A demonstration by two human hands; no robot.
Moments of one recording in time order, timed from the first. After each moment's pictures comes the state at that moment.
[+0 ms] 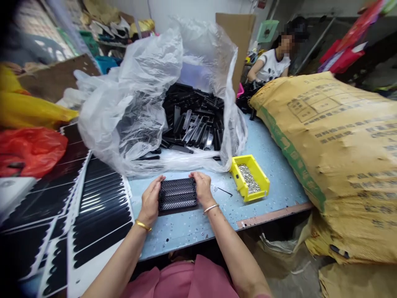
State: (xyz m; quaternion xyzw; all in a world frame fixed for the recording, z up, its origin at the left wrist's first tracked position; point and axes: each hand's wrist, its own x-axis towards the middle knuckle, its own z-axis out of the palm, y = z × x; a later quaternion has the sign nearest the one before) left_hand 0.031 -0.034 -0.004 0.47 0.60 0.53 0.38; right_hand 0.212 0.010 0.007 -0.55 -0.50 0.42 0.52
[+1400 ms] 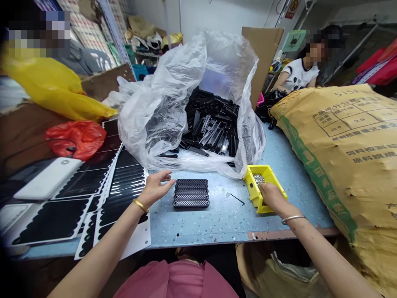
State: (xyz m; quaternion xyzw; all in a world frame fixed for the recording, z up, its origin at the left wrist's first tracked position) left_hand -0.015 -0.019 0.033 0.63 0.65 0.38 0.19; right_hand 0.431 0.023 0.038 -0.68 -0.73 0.07 0.03
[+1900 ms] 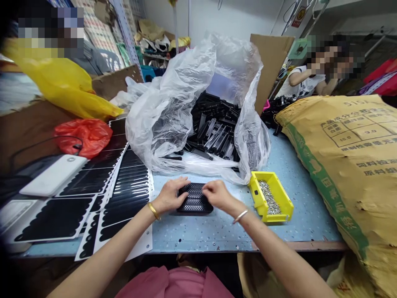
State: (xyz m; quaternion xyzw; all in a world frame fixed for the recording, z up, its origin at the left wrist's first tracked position) left_hand 0.010 -0.026 0.032 0.76 0.57 0.27 0.18; right_hand 0.228 0.009 0.071 -0.48 -0.79 0.33 0.16
